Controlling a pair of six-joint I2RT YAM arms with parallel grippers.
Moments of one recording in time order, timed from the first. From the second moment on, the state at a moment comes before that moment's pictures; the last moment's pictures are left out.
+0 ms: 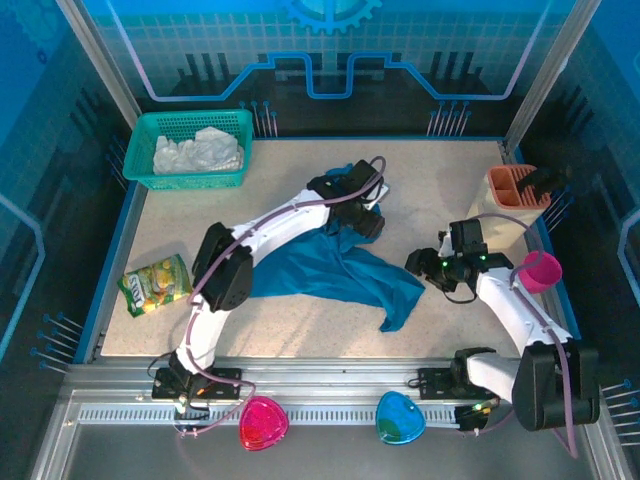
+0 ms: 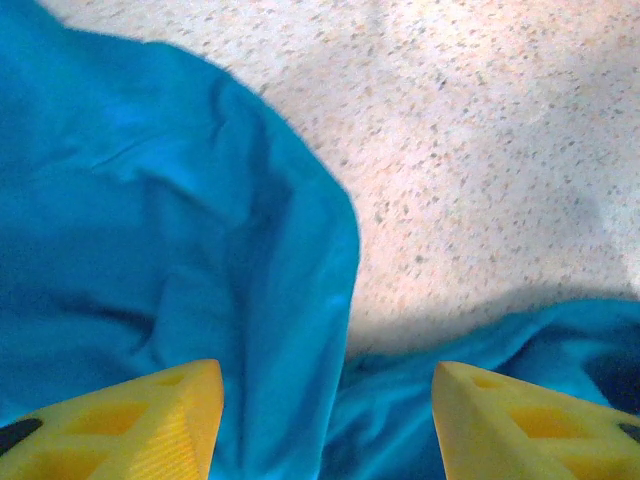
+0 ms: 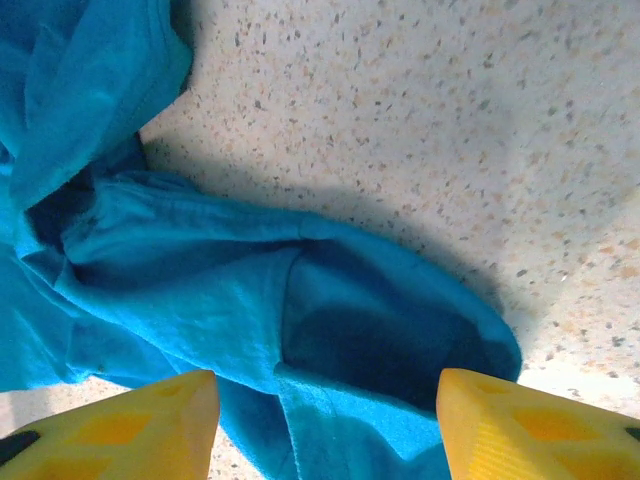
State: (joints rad) left arm -0.74 2.16 1.95 -0.81 0.02 -0.12; right arm 0.08 1.13 0.65 -0.61 -0.37 0.58
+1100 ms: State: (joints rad) left arm -0.75 2.43 2.13 -0.81 -0.25 -0.16; right arm 0.30 1.23 0.60 -0.58 -0.13 0.70
